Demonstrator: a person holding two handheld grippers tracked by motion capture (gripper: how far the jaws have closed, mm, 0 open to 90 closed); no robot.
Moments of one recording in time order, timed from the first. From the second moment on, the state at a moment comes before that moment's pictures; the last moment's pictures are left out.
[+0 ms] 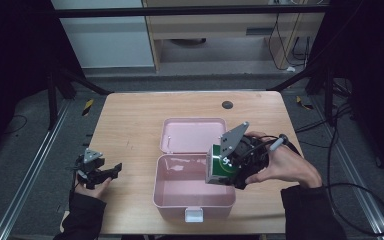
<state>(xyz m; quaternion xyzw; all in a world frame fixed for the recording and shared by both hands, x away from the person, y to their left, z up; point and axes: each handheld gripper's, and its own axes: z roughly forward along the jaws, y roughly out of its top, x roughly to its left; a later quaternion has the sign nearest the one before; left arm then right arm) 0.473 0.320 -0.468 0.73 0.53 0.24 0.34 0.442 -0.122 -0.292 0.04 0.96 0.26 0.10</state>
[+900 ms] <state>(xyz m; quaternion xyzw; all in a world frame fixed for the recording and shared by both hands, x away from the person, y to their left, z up) 0.473 0.321 -0.468 0.73 0.53 0.24 0.35 0.449 -0.094 -0.325 0.02 0.97 0.23 0.08</state>
